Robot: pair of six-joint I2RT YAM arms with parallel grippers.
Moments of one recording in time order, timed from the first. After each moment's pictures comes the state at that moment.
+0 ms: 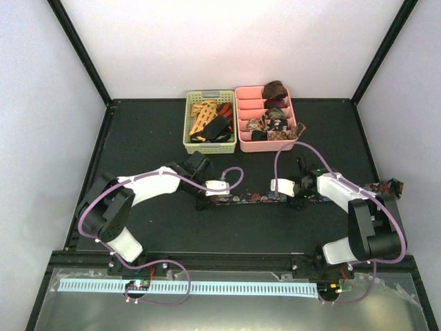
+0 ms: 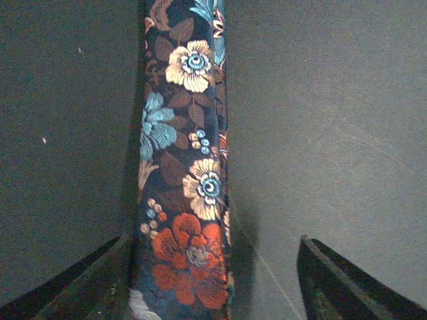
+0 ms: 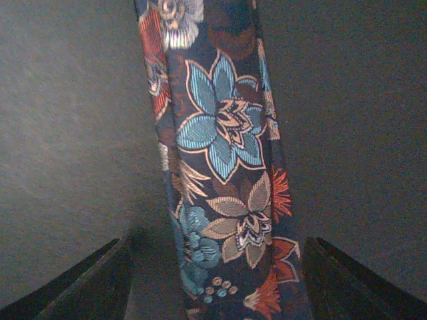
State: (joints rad) left arm -0.64 1.61 0.89 -0.49 0.40 0.77; right arm 0.21 1.44 0.69 -0.57 -0.25 -1.26
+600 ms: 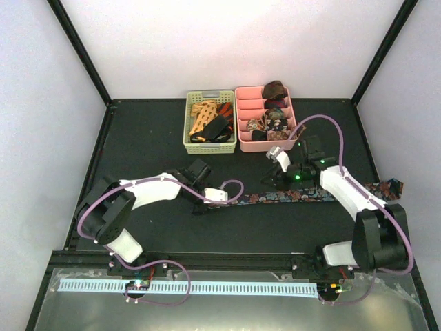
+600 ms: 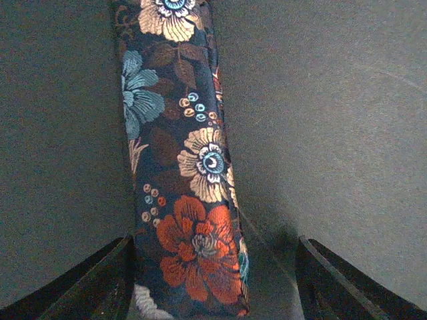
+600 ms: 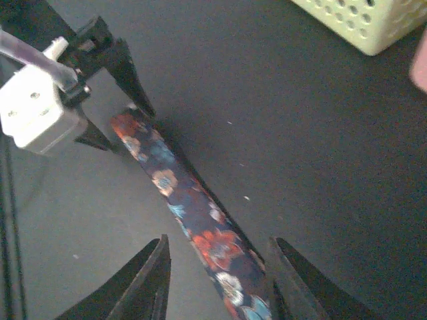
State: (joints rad) left arm -0.68 1.61 0.81 -0.44 0.26 0.84; right arm 0.22 1.34 0.85 -0.56 -0.75 -0.55
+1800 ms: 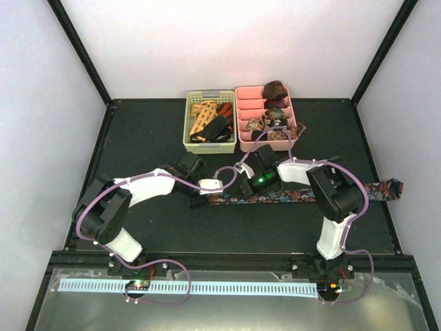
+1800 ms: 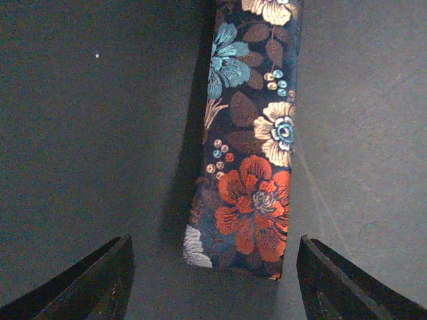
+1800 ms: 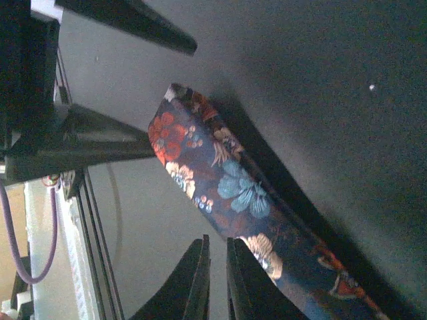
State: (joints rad) left arm -0.59 1.58 0.82 -0.42 0.28 0.77; right arm 0.51 1.84 0.95 -0.33 -0.90 0.02
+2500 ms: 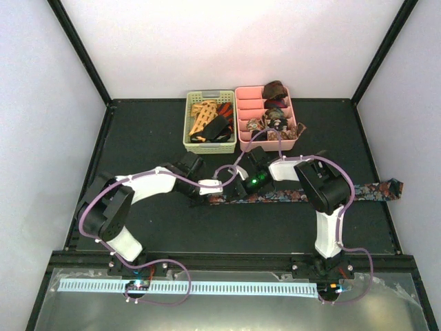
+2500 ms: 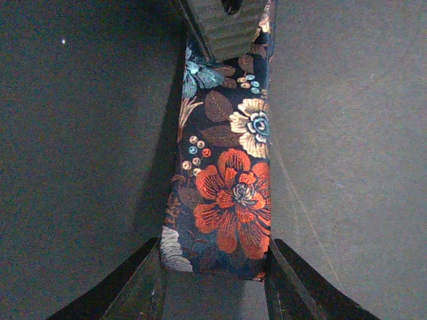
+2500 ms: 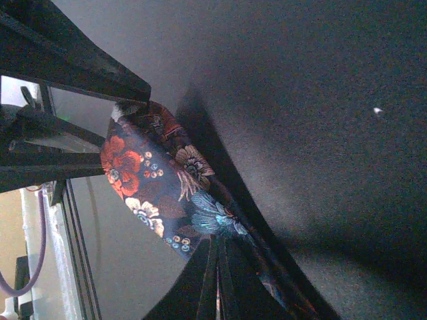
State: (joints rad) left arm -0.57 1.61 0.84 -0.46 0.33 0.75; right arm 0.55 1.98 1.03 -0.29 -0.88 0.05
